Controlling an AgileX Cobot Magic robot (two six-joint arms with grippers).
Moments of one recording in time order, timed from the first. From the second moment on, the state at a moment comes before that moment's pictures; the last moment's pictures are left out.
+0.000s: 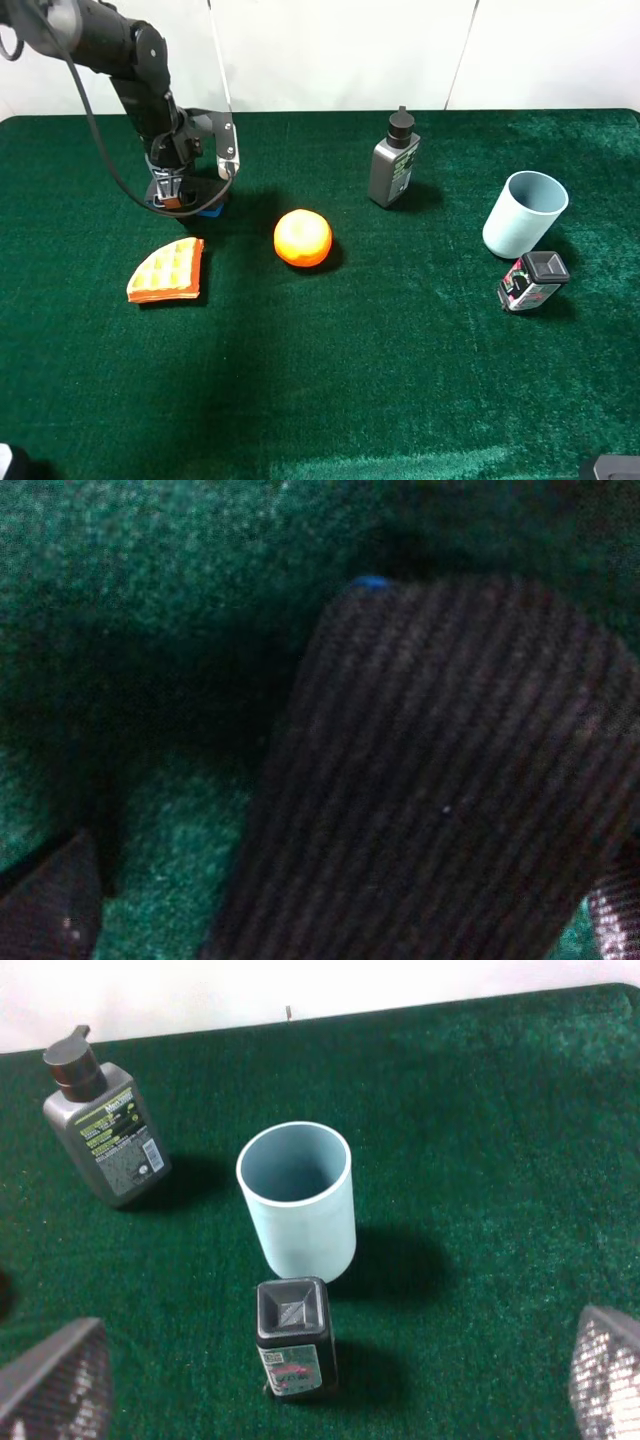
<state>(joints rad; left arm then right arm) -0.28 2.22 -1.44 0.05 0.67 1.09 0.10 -0.01 -0.50 0.00 1.03 0.08</state>
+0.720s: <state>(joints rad) -0.28 2.22 -1.44 0.04 0.68 1.11 0.10 -0.01 -0.50 0.00 1.03 0.08</state>
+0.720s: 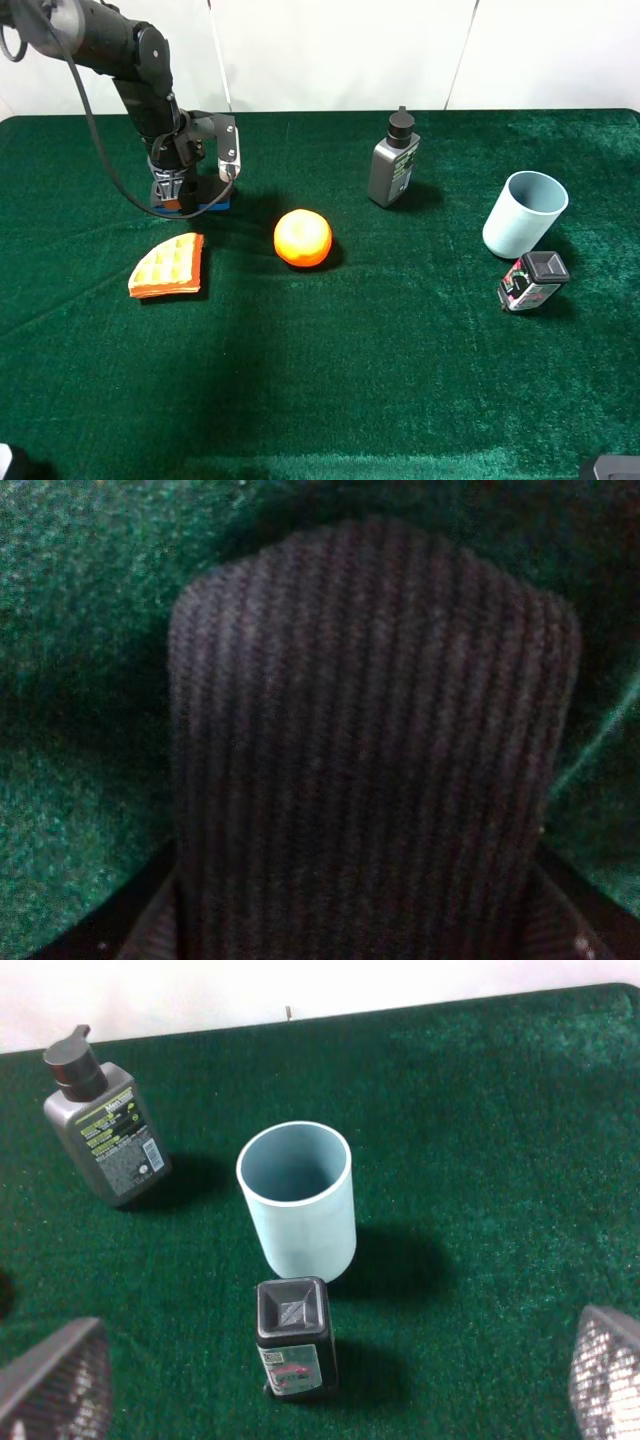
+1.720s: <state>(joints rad) -0.29 2.19 -1.60 0.02 0.91 1.11 0.10 -0.01 -0.50 0.00 1.03 0.08</state>
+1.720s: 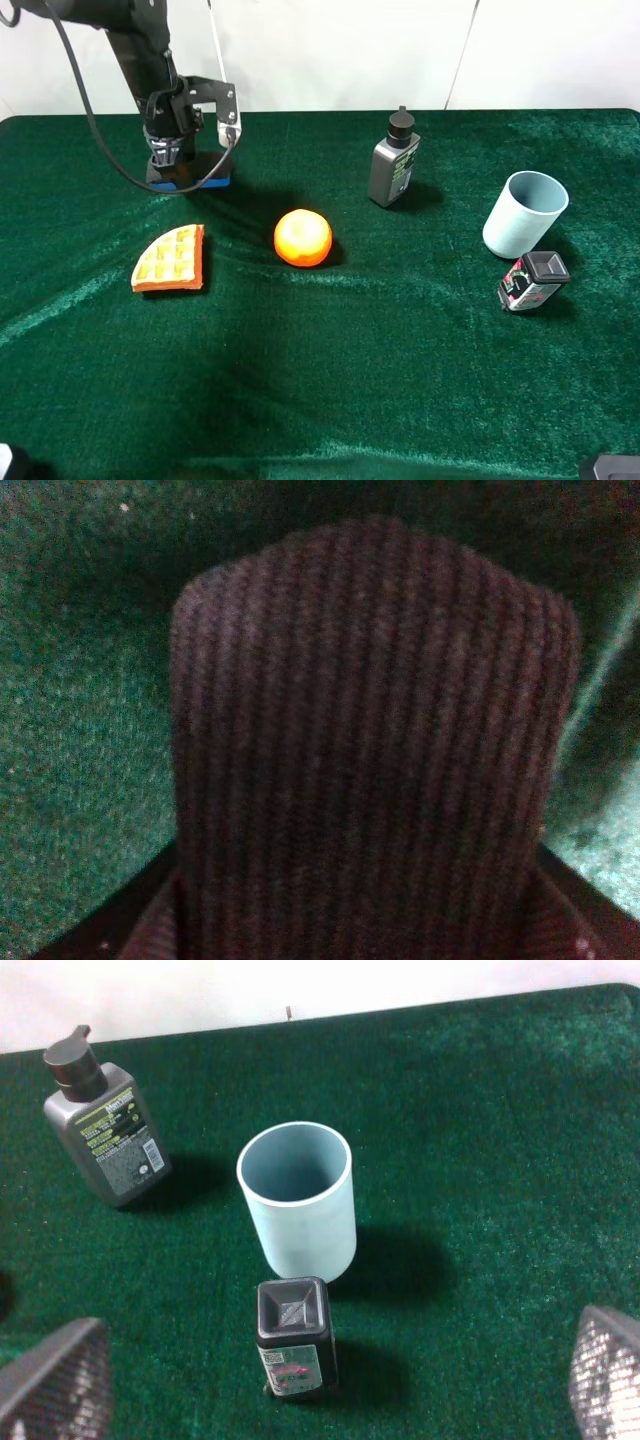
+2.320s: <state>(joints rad) -0.32 2.11 -1.61 0.02 0.95 1.09 0.10 -0.01 -0.50 0.00 1.03 0.08</state>
